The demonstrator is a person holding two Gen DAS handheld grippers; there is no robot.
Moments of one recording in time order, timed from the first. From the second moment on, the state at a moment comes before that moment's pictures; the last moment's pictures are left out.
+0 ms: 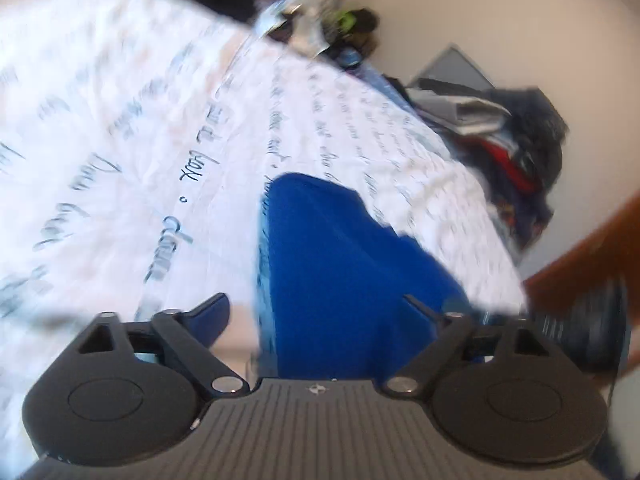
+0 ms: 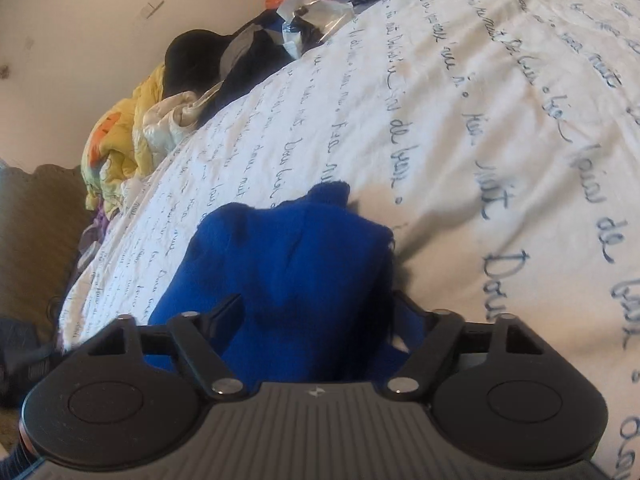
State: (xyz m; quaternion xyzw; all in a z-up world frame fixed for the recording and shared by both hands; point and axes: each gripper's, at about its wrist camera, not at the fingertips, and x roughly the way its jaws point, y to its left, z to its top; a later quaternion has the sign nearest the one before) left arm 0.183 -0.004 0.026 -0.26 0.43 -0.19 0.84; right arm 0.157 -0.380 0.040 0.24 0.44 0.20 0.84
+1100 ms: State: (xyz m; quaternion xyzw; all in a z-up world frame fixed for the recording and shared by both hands) left arm 0.144 0.039 0.029 -0.21 0.48 -0.21 0.82; right arm 0.111 -0.307 0.029 0.29 0.48 0.23 0.79
